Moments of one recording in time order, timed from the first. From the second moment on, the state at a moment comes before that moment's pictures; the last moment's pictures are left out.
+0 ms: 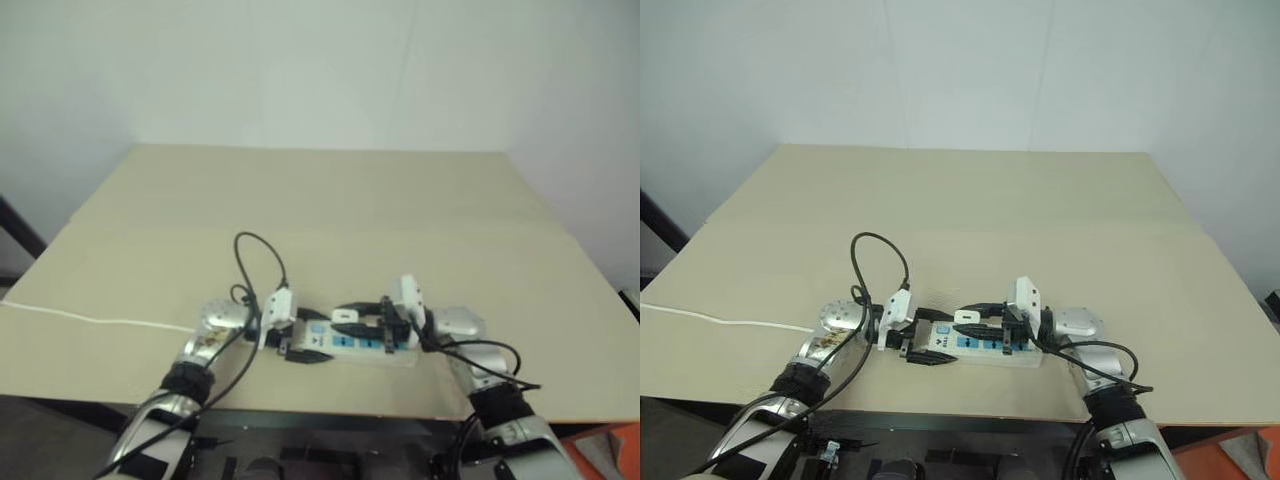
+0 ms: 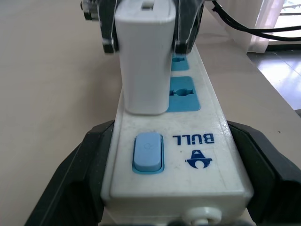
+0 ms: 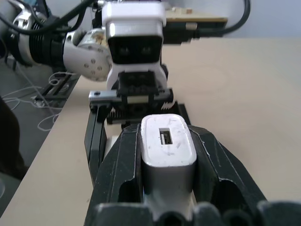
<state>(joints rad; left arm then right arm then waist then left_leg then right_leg) -0.58 0.35 -0.23 0.58 -0.18 -0.21 -1.42 -0.44 -0.38 0.15 0.32 0.35 -0.11 1.27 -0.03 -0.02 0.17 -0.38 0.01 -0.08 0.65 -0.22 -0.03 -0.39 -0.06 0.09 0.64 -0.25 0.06</state>
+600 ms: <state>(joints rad) -0.57 0.36 -0.23 0.58 -0.18 -0.21 -1.41 -0.45 -0.39 0.20 0.32 0.33 -0.04 1.25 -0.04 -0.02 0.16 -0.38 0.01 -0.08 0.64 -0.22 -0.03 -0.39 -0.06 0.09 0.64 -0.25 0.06</state>
